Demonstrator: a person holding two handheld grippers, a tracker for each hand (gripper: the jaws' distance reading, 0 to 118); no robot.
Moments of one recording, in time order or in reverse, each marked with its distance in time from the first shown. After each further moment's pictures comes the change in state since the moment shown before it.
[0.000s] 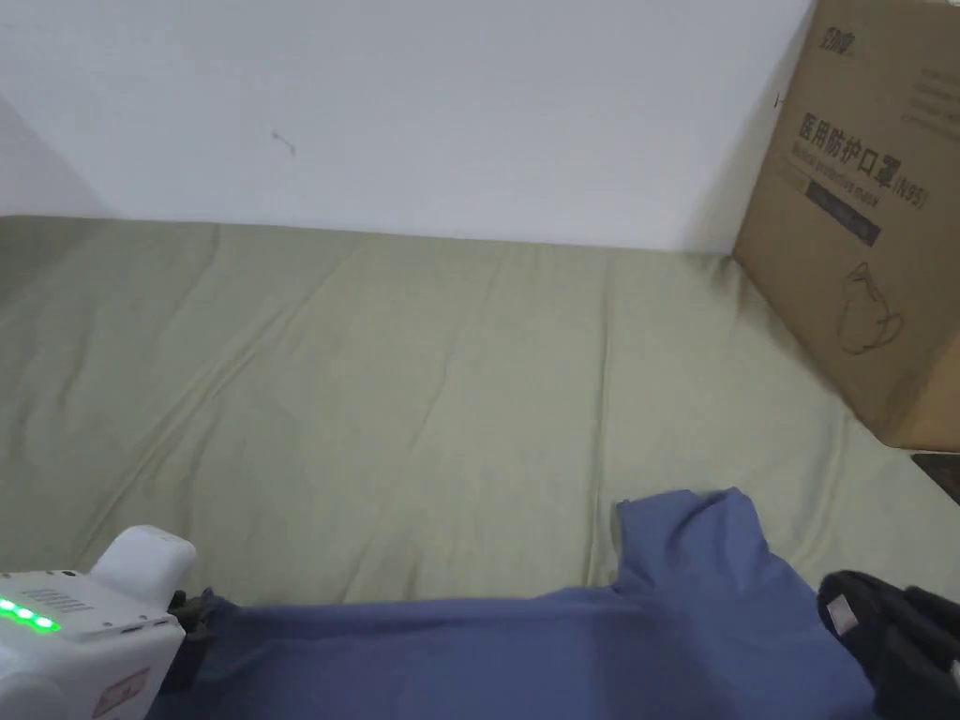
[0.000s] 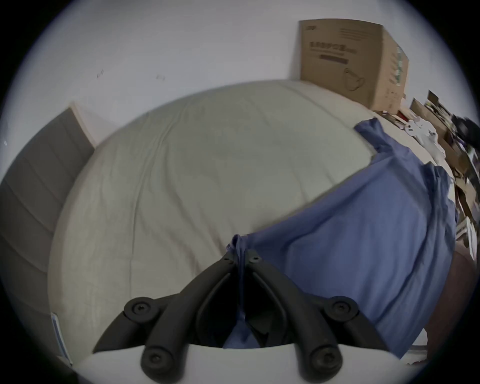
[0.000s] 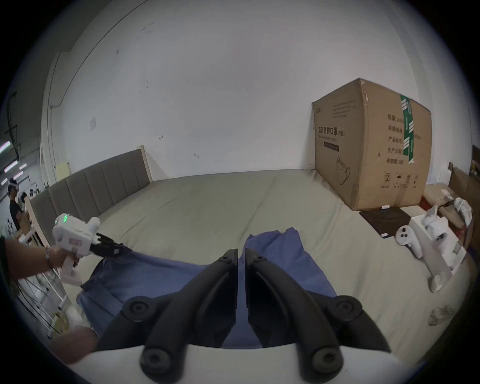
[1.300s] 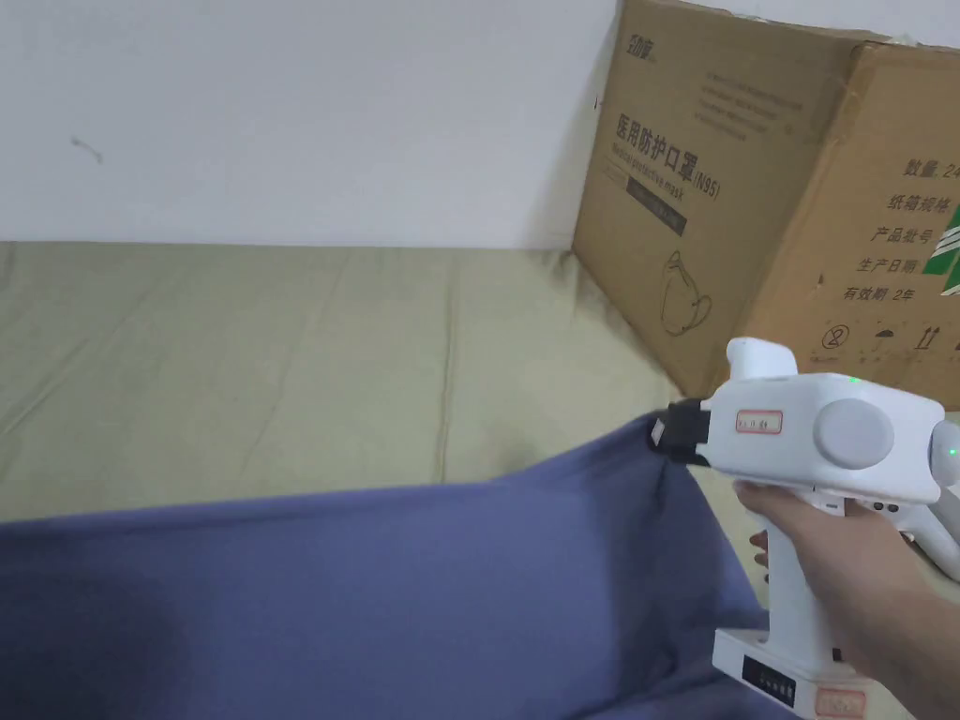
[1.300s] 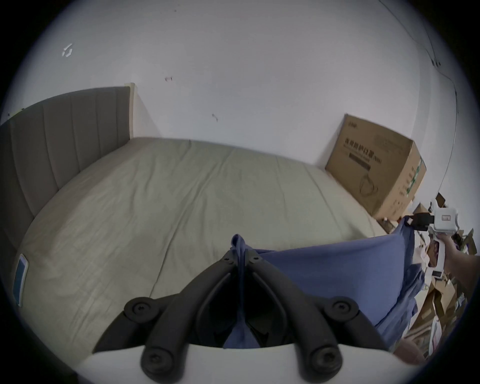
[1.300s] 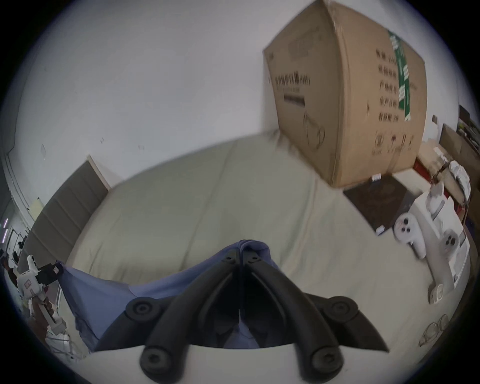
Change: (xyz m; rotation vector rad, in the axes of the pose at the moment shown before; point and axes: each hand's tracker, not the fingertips) left arm -0.052 0.038 0.068 0.325 0.029 0.454; right arm 0.106 0.088 -0.120 -0.177 -0.174 -0.208
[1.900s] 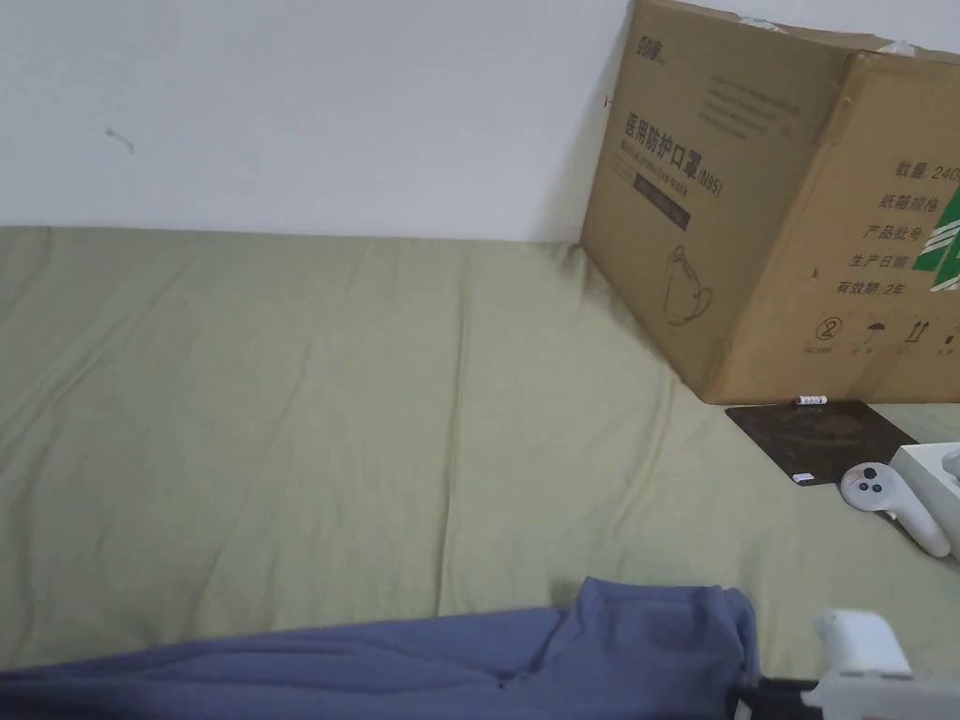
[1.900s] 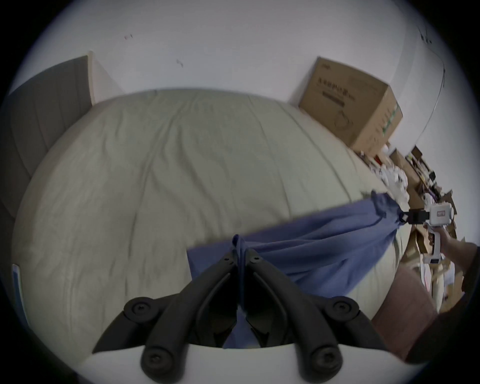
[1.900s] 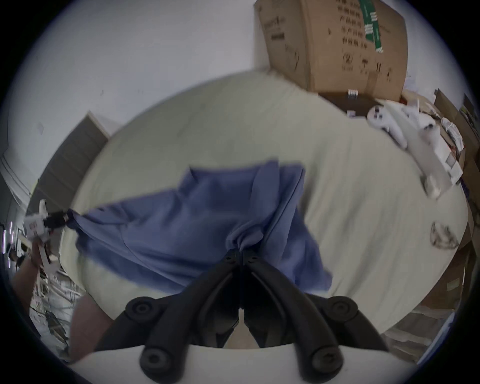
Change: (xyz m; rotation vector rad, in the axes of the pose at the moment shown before) left arm -0.041 -0.077 0.020 -0.433 -0.197 -0.147; right arm 0.040 -0.193 0.109 -0.417 -0.017 0.020
